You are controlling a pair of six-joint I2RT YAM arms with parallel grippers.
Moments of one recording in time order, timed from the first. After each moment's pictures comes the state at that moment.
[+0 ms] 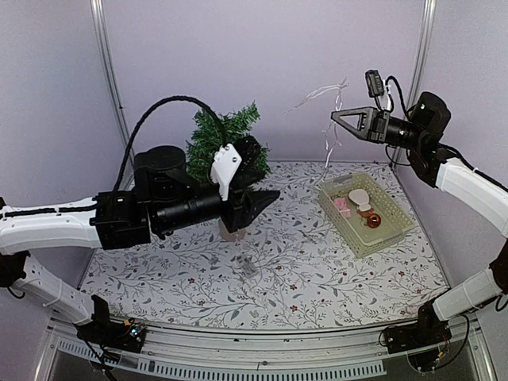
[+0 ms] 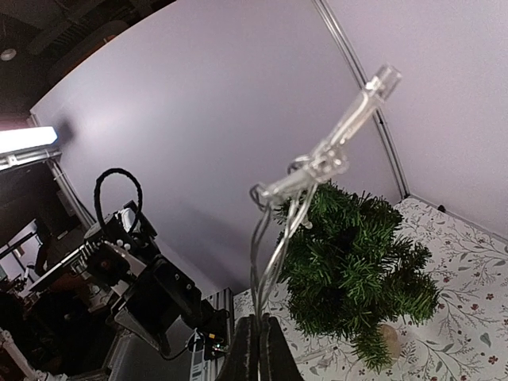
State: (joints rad) left arm -1.20 1.29 1.09 0.08 -0.20 0.15; right arm 0.32 1.37 1.20 0.43 -1.02 0.71
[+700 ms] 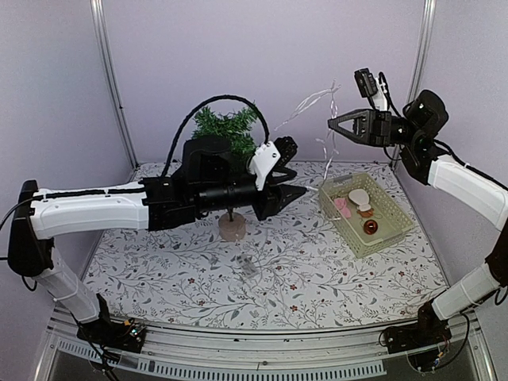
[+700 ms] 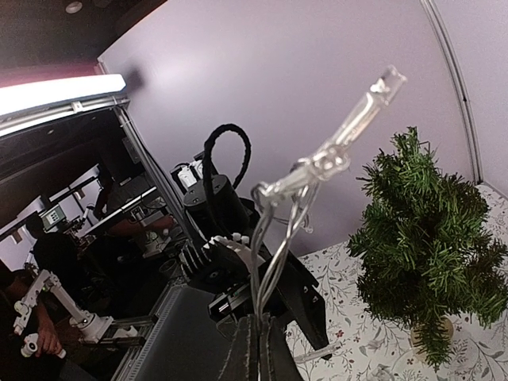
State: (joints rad) left arm -1.08 1.57 1.28 0.14 0.05 0.20; right arm 0.37 1.43 1.23 0.65 -1.30 0.88
